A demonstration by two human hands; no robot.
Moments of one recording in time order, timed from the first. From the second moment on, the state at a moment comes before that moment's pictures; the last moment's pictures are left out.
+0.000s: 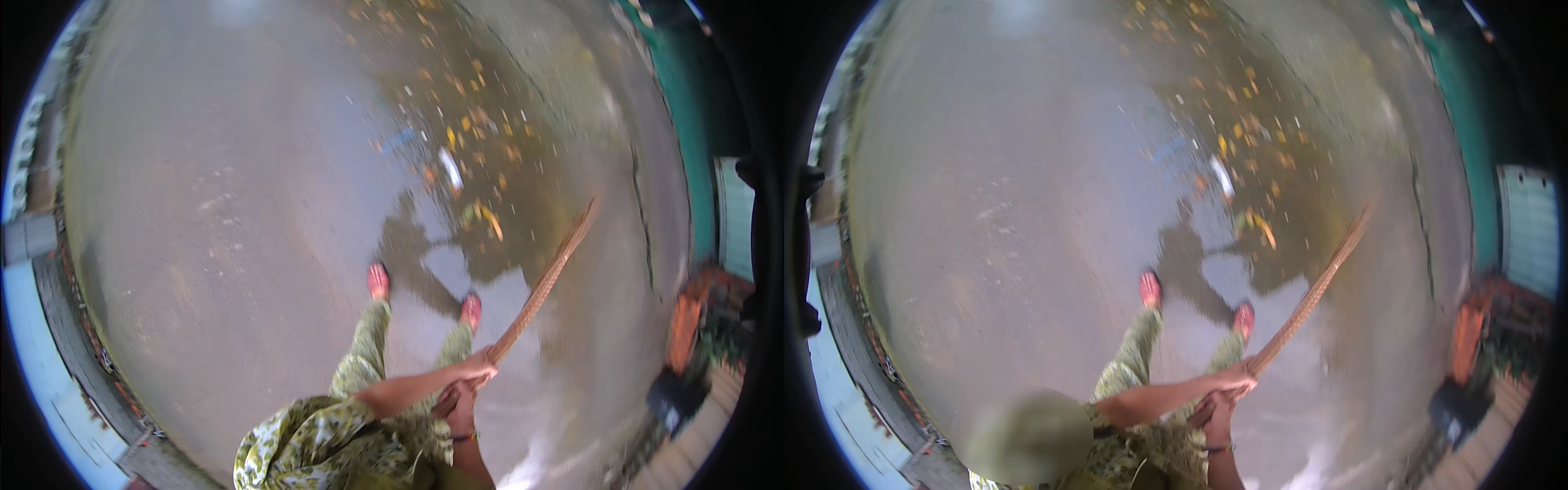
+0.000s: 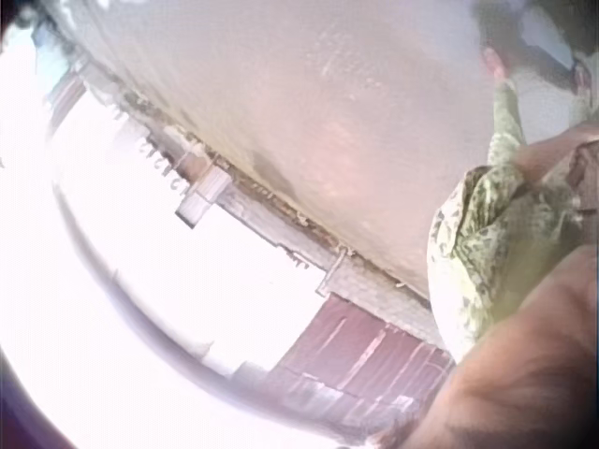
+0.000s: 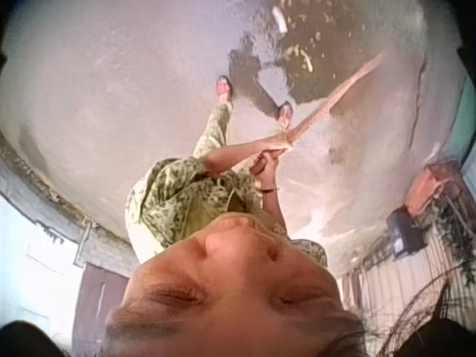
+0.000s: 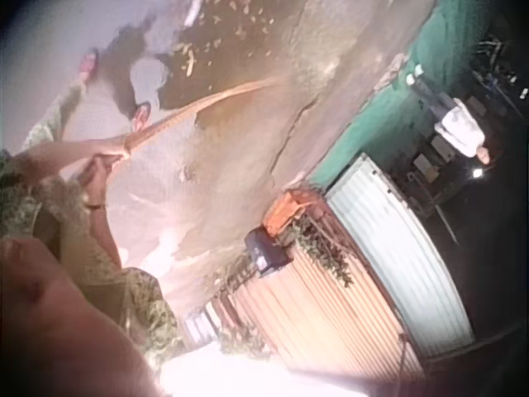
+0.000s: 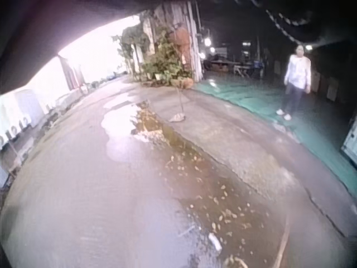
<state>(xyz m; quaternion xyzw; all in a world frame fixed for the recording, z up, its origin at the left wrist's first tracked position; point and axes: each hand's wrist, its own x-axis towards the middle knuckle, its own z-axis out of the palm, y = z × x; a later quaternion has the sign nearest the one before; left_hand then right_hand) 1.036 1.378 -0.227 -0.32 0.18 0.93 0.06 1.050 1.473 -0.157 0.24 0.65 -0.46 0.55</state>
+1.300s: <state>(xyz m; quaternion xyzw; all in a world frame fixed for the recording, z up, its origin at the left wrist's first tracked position) 1.234 1.309 -0.297 -0.58 0.12 0.80 0.09 1.182 1.378 -0.198 0.30 0.48 -0.37 0.73</state>
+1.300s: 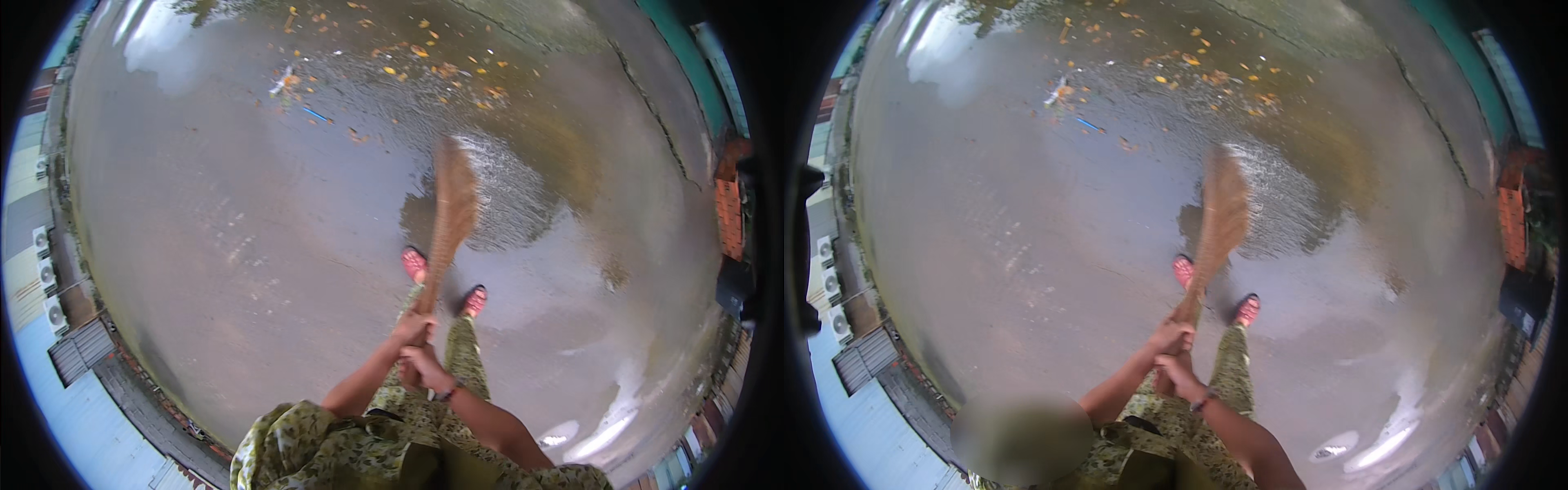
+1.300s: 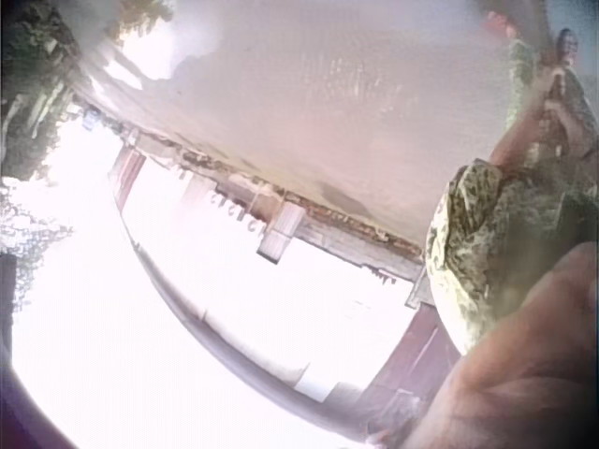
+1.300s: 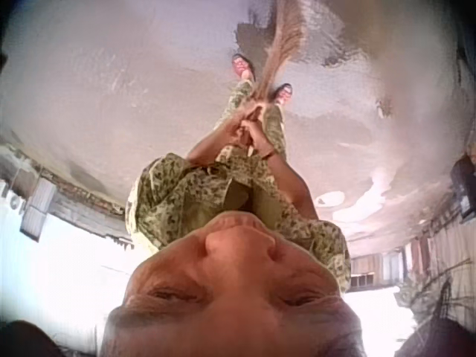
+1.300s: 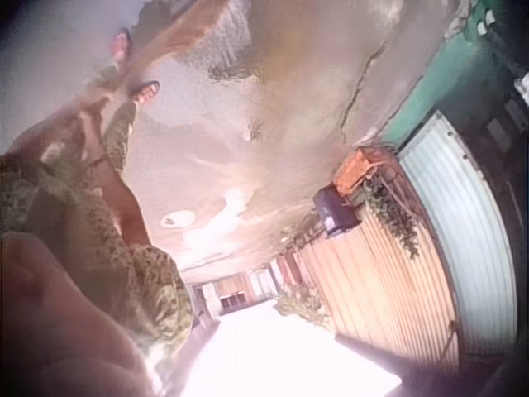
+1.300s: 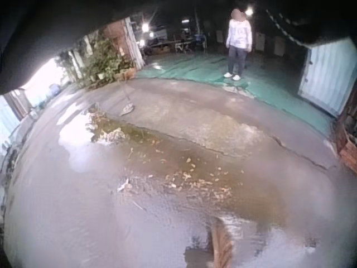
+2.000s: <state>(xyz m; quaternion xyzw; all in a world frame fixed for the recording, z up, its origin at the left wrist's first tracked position) 1.208 1.149 -0.313 -0.60 0.31 0.74 0.01 1.144 1.239 -0.244 0.21 0.39 -0.37 0.82</state>
